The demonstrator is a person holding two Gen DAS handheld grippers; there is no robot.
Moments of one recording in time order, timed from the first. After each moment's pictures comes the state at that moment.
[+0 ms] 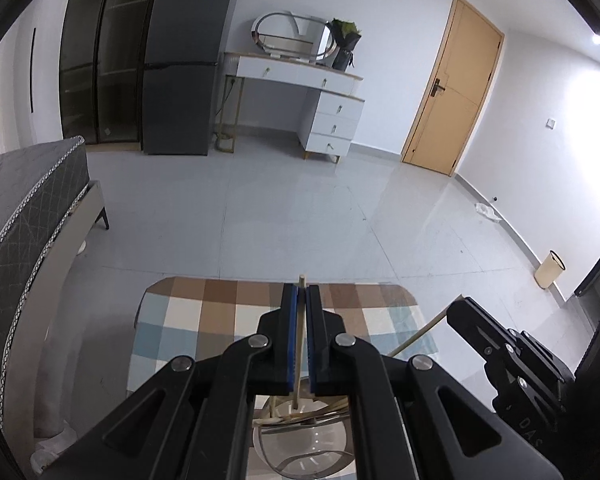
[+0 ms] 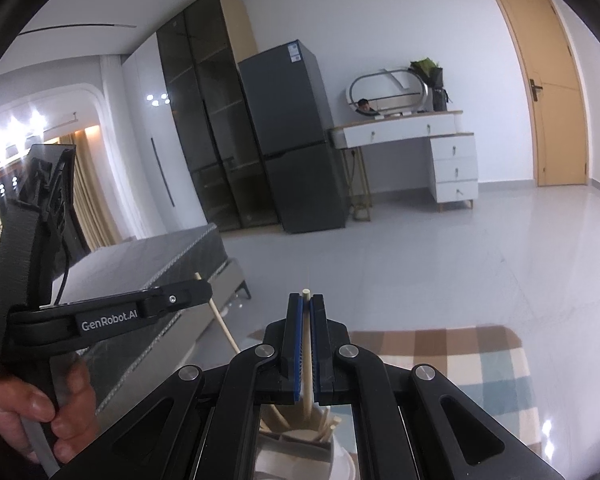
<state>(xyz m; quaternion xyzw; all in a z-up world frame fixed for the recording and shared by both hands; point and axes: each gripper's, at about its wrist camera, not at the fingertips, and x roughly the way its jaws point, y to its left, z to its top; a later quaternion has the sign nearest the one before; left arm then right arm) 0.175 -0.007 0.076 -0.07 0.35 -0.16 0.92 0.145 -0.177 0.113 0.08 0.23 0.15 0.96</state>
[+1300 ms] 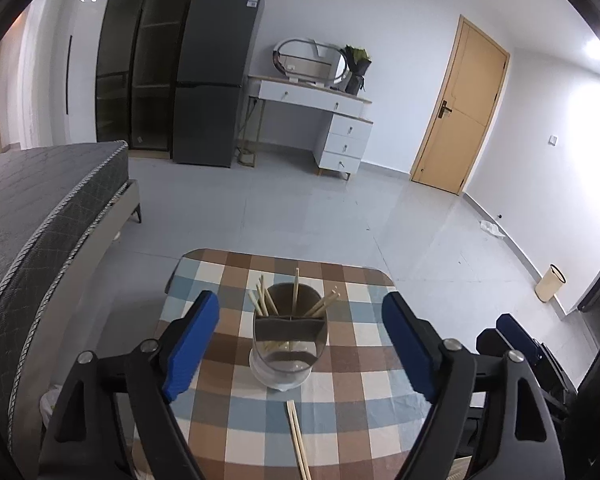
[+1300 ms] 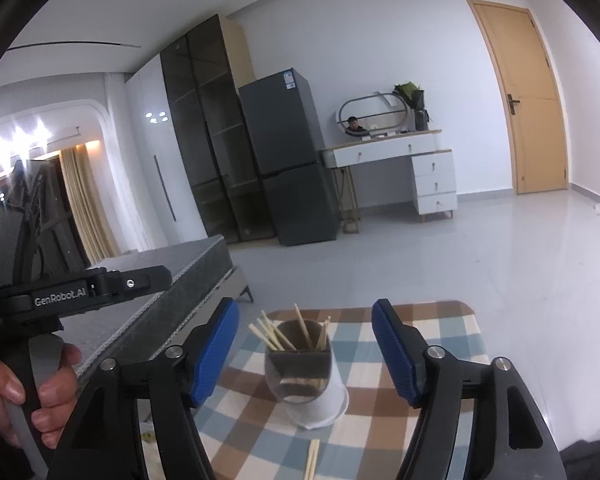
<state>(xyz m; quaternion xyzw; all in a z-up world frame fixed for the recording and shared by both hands) 0.021 -0.003 0.145 -0.09 0.32 -0.11 0.94 -0.029 -0.215 0.171 0.09 0.20 0.13 0.97</state>
